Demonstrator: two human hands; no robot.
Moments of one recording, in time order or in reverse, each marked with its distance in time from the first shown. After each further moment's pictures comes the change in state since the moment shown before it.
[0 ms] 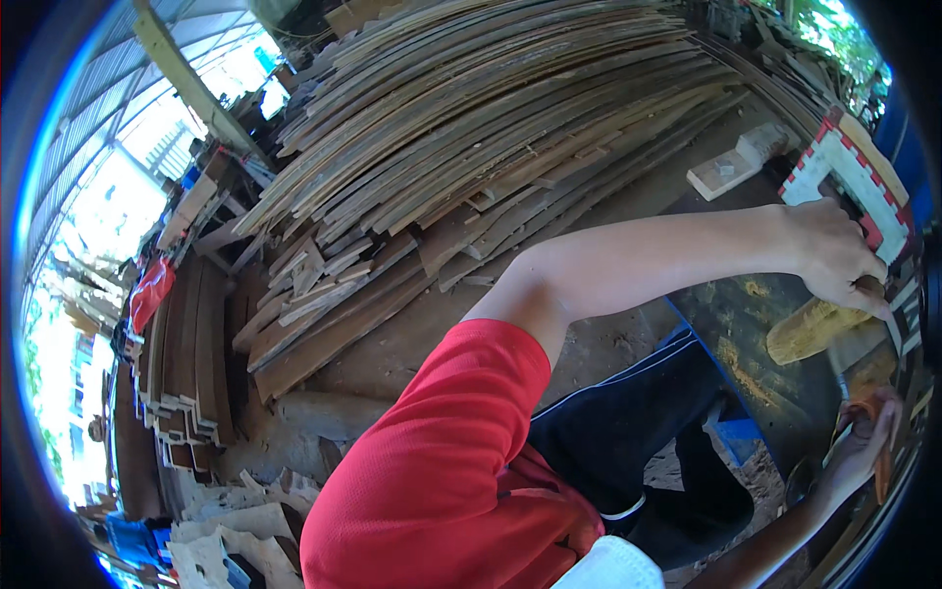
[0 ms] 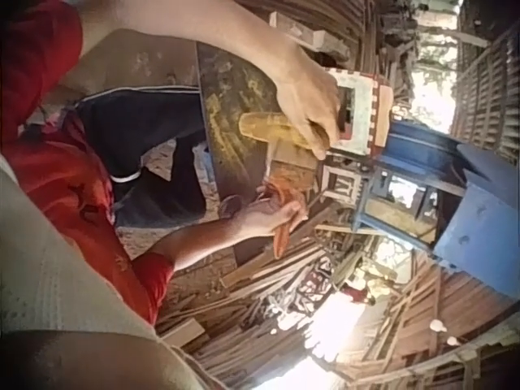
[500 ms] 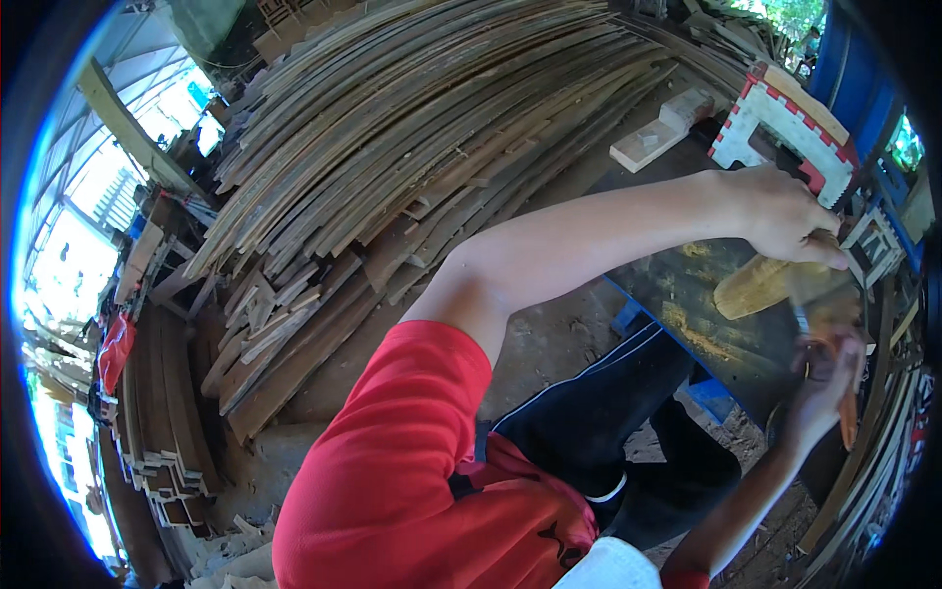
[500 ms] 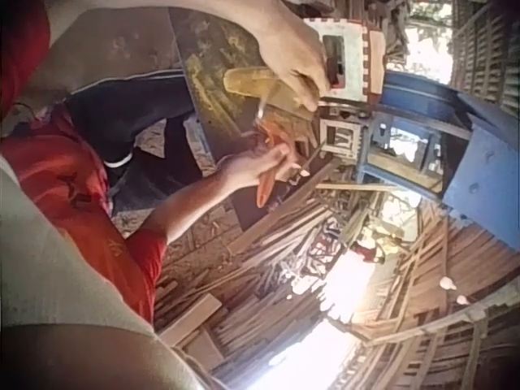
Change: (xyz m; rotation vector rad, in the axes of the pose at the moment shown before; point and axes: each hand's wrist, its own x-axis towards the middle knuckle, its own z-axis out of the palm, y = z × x) left_hand 0.015 0.018 0.006 -0.149 -0.014 0.059; right_hand -0.030 -0.013 0.032 -0.060 0.091 -0.009
